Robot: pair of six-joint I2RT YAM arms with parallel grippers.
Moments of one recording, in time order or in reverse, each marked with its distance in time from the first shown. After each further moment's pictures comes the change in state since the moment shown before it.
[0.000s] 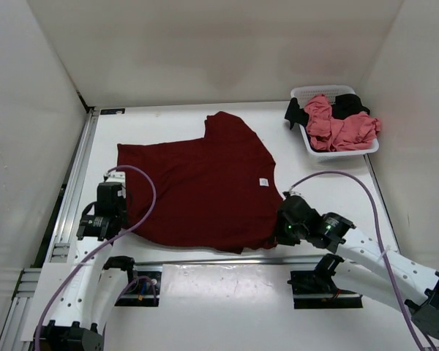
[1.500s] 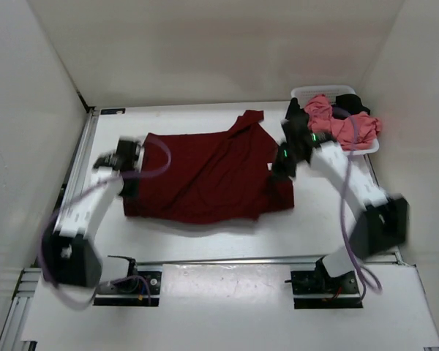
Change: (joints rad) left arm -0.088 0.517 0.340 -0.202 0.030 0.002; right arm -0.453 0.628 0.649 -0.209 -0.210 -0.206
